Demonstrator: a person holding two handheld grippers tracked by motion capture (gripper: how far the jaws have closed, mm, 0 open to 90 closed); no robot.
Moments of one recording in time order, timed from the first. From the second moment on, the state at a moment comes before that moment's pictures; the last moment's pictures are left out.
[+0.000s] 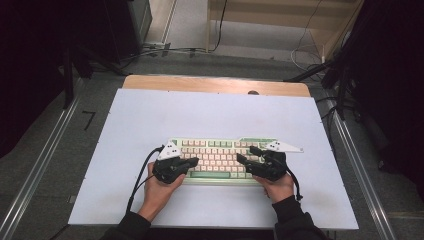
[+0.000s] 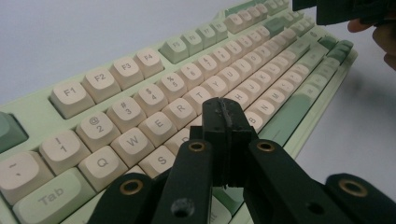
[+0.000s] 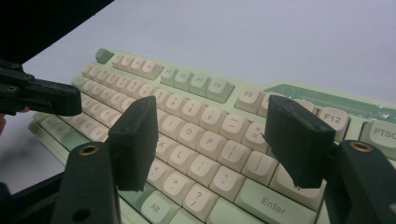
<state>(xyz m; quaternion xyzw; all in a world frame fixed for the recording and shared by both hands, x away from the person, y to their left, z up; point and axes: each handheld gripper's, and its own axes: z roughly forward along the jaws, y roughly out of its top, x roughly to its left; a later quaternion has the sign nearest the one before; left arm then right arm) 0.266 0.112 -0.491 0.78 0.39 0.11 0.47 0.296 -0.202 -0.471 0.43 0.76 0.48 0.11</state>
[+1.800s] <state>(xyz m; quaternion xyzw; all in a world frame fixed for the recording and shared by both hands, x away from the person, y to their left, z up) 0.261 0.162 -0.479 0.67 0.49 0.17 0.53 0.305 -0.187 -0.472 0.41 0.78 0.47 0.10</state>
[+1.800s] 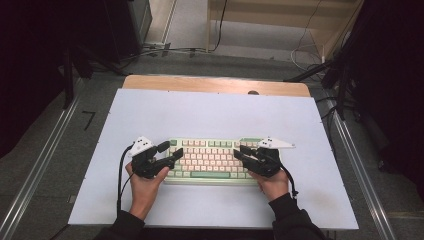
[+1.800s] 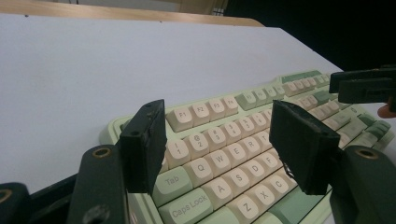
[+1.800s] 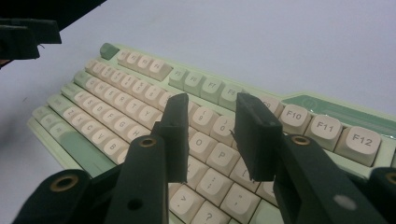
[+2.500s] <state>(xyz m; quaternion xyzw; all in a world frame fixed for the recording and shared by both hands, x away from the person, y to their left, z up) 0.260 0.164 -0.481 0.67 0.50 0.16 0.53 0.314 -0.172 -0.478 0.39 0.79 0.45 0.09</state>
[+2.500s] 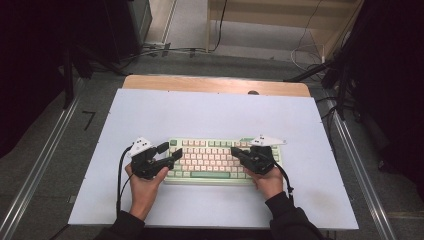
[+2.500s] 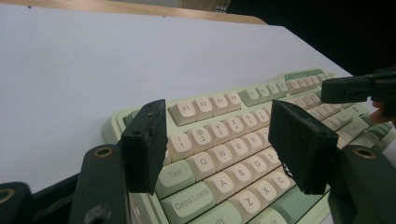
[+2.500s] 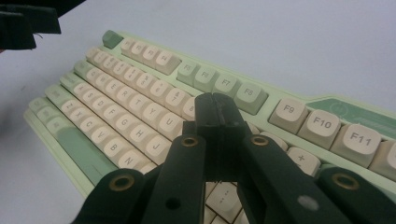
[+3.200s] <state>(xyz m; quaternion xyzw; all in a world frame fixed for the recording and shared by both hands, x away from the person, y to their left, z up) 0.260 0.163 -0.482 0.67 0.50 0.16 0.53 0.318 -0.162 -0.489 0.40 0.81 0.41 0.09</state>
